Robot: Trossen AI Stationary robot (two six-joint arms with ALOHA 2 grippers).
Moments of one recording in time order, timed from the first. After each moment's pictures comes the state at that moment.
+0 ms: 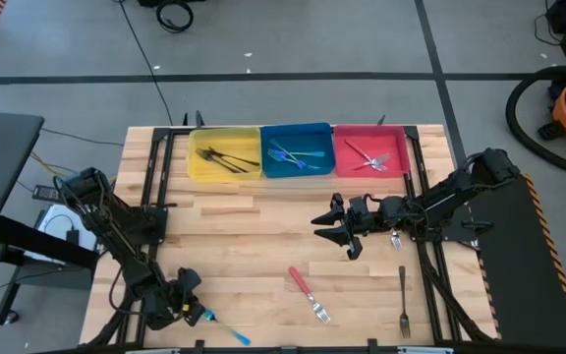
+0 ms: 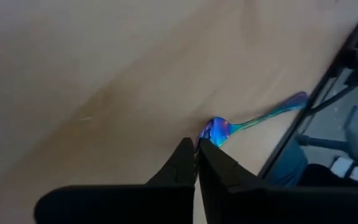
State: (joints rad) left arm -1.09 1.52 0.58 -0.01 -0.38 -1.95; right arm 0.27 1.40 0.38 1.25 0.13 0.31
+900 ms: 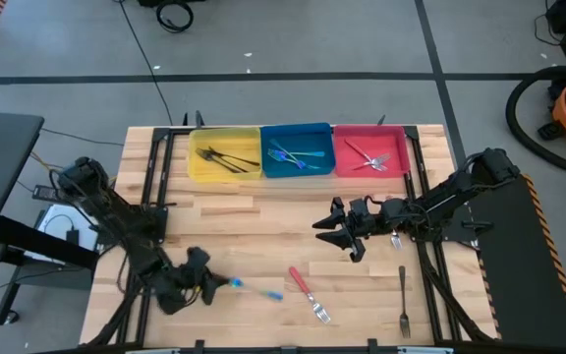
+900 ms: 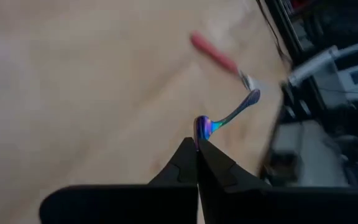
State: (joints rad) left arm -0.94 1.41 0.58 0.02 -0.76 -1.66; right arm 0.30 1.40 0.38 1.26 0.14 0.37
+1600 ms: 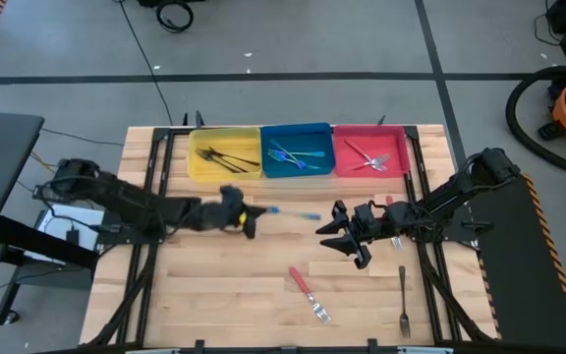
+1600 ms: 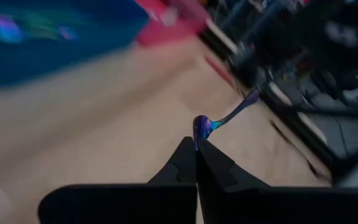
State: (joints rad) left arm -0.20 1.34 0.58 0.36 -0.50 -0.85; right arm 0.35 1.40 0.38 1.31 0.14 0.29
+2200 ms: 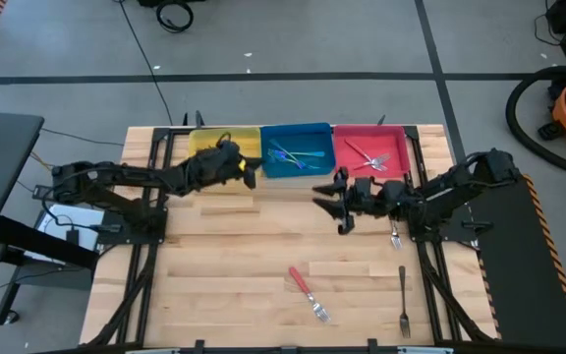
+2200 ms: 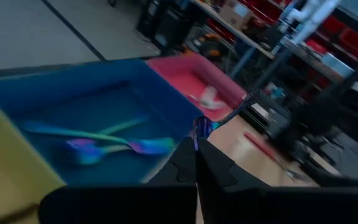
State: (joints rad) left arm 0.30 1.34 0.58 0.54 -0.18 -0.57; right arm 0.09 1.39 0.38 1.37 0.14 0.12
